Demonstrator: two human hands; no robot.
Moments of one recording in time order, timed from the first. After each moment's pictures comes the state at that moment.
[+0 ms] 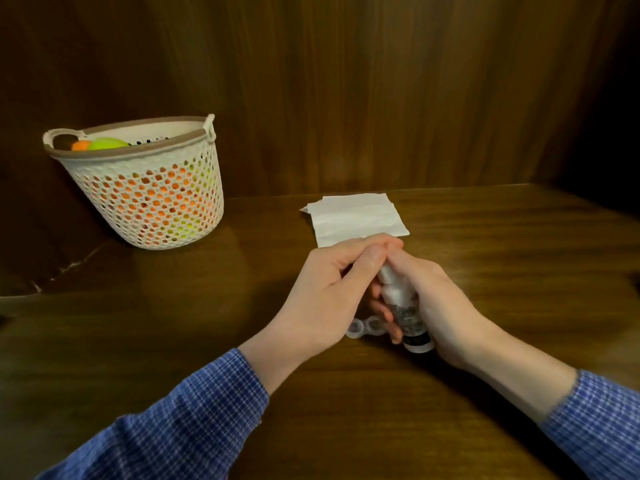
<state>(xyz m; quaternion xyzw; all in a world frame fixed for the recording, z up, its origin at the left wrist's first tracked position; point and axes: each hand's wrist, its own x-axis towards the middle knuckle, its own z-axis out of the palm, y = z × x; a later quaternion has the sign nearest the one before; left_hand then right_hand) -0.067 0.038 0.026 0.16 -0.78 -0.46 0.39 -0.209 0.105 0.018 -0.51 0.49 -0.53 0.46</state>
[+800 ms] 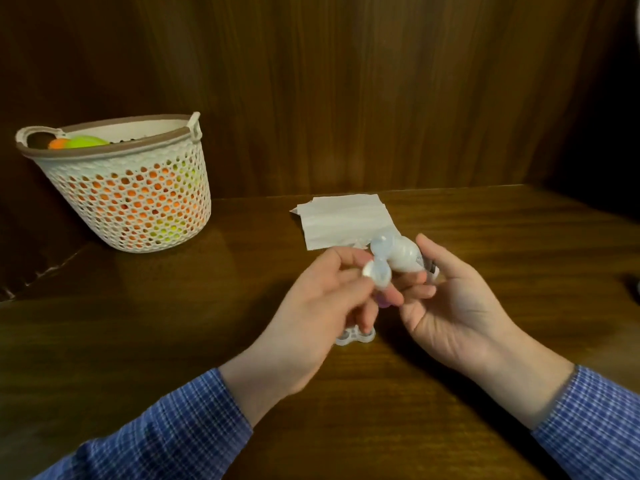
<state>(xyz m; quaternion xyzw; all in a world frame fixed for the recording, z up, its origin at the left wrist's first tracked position) -0.064 0.046 0.019 0.19 -0.66 -0.67 0.29 -0.239 0.108 0.019 -0.04 0.23 -0.69 0.69</state>
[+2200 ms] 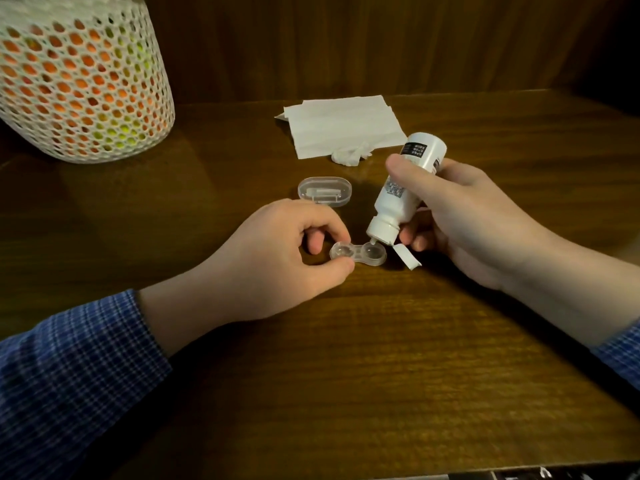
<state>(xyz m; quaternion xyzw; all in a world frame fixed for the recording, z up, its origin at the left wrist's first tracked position) -0.030 0.023 -0.011 0.26 -0.91 -0.28 0.17 -0.223 0.102 0.003 -0.37 0.63 -0.55 0.40</state>
